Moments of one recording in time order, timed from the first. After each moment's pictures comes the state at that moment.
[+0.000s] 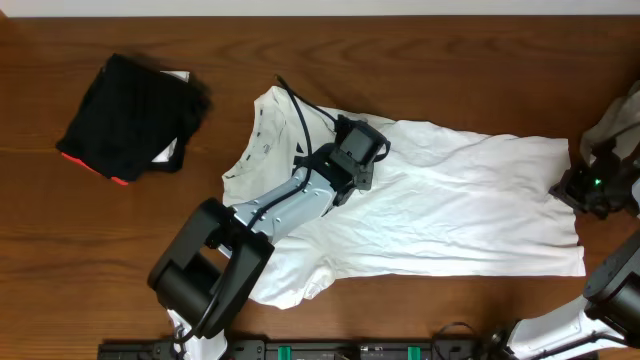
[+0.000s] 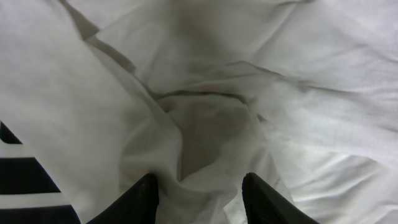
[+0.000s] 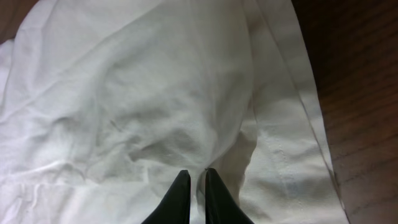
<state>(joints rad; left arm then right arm) -0.71 1.91 1.16 -0.27 -0.19 -0.51 -0.65 1.83 1.16 -0.78 -0.37 -0.06</state>
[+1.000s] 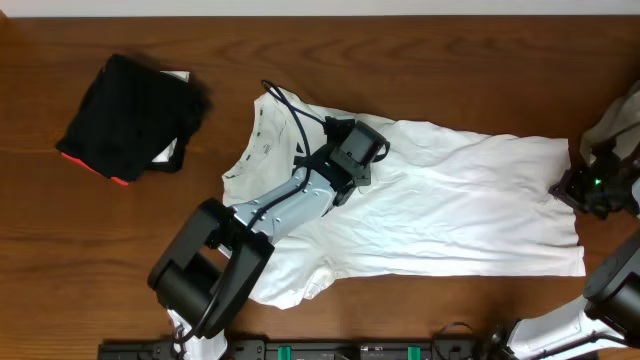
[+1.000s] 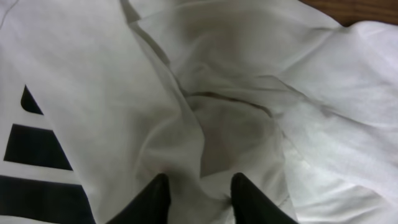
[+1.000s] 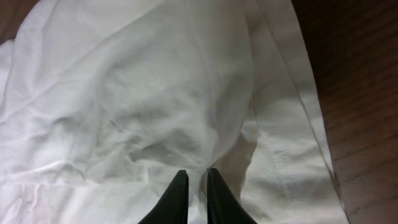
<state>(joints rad) -0.71 1.91 1.16 -0.28 -0.25 -0.70 -0.65 1.83 1.16 -0.78 -0.37 -0.06</state>
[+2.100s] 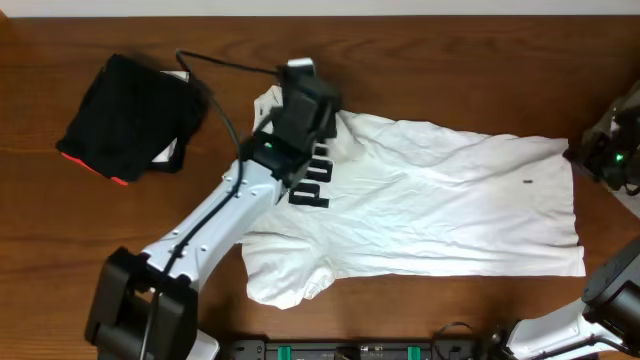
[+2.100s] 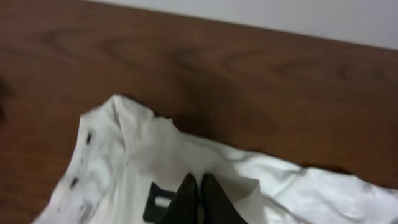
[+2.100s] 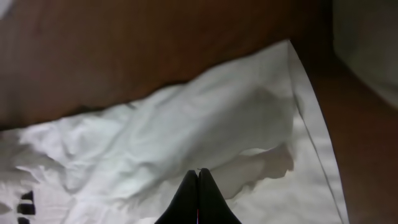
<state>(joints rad) -0.52 1.64 1.19 -0.22 -0.28 -0.49 -0.64 1.80 1.30 -0.73 -0.56 -0.05</state>
